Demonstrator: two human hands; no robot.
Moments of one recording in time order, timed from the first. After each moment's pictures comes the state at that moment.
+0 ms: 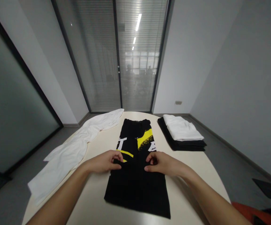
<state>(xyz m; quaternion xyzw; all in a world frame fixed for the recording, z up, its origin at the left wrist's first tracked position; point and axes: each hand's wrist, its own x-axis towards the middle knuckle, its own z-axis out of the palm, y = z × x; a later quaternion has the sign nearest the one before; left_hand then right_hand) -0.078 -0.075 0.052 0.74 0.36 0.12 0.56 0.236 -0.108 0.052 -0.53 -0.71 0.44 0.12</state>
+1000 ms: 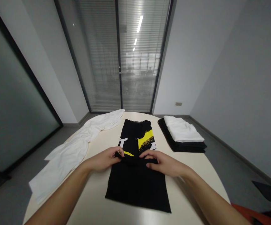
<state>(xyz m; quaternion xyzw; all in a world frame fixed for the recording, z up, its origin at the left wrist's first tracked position) -0.077 -0.077 0.070 0.77 0.37 0.16 0.50 0.225 -0.111 0.070 -0.38 -0.73 0.53 0.21</state>
